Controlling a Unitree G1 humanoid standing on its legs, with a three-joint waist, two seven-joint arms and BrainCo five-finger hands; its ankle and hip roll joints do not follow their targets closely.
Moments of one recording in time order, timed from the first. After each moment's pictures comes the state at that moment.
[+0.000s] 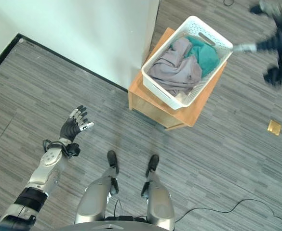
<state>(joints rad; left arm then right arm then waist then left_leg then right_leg) -0.11 0.44 -0.18 0.27 -0.53 -0.16 0.04 0.00 -1.01 -0.40 0.18 0.34 -0.13 -0.09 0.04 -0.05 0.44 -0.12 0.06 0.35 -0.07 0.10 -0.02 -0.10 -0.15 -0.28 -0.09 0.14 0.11</state>
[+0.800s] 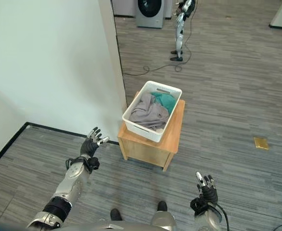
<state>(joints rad) -0.13 0.17 -0.22 0.49 -0.49 -0.15 0.11 0.25 -0.20 -0.05 0.52 0.75 -0.25 -0.07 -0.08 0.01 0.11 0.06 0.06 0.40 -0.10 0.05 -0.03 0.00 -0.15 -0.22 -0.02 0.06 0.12</state>
